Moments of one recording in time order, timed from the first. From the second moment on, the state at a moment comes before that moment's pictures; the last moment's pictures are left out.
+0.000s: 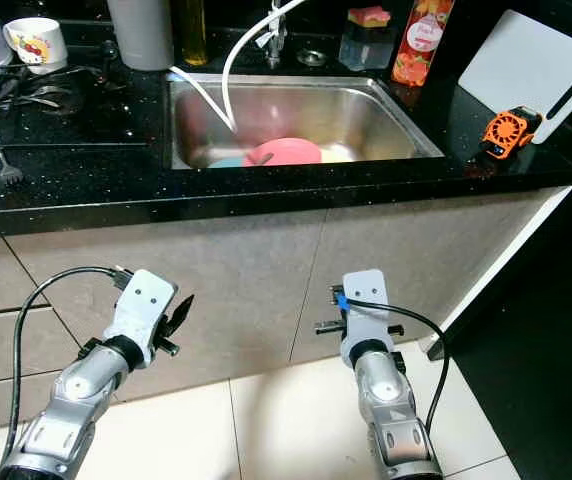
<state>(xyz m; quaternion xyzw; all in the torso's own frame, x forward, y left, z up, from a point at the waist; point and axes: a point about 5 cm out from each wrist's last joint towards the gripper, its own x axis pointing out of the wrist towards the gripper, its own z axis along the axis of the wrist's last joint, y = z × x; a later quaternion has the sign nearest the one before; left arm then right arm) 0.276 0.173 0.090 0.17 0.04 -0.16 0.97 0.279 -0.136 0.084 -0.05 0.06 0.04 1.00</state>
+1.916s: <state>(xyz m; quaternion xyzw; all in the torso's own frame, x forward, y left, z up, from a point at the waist) 0.277 0.173 0.091 0.17 0.04 -0.16 0.97 0.279 -0.135 0.085 -0.05 0.06 0.04 1.00</state>
